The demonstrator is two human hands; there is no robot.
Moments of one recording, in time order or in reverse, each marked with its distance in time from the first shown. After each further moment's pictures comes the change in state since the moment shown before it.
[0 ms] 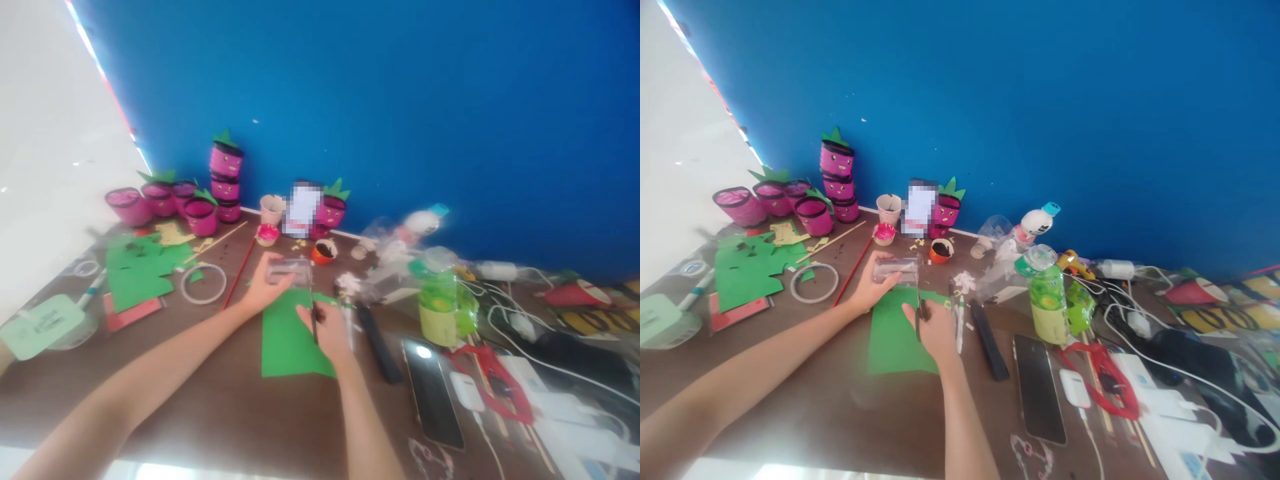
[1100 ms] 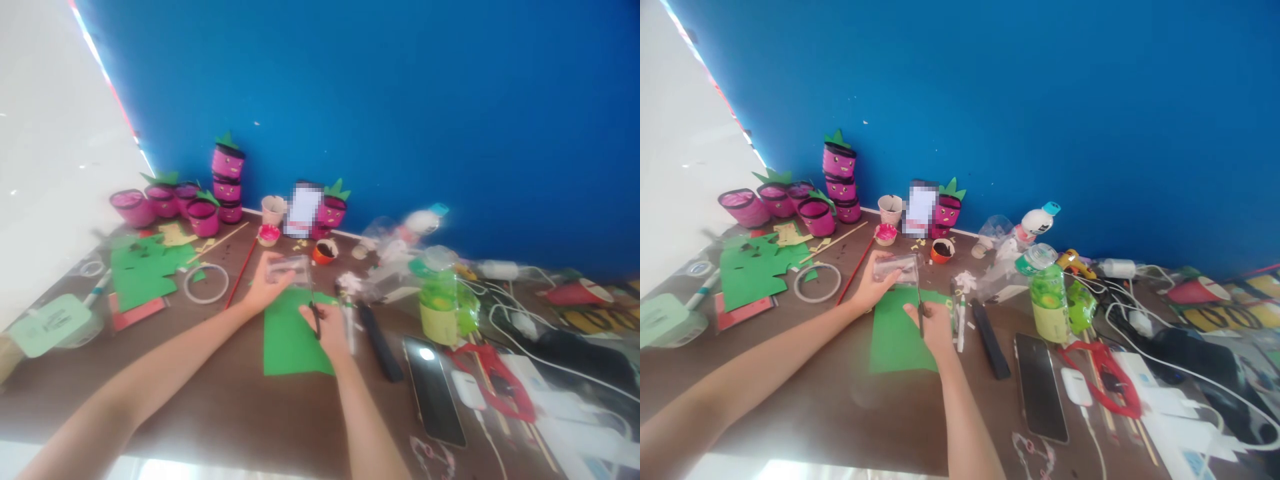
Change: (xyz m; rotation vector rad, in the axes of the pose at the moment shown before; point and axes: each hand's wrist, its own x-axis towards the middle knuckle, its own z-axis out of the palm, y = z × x) left_hand -0.001 0.003 0.000 -0.090 0.025 -0.054; right_hand 0.000 -0.016 0.004 0.244 -0.039 0.062
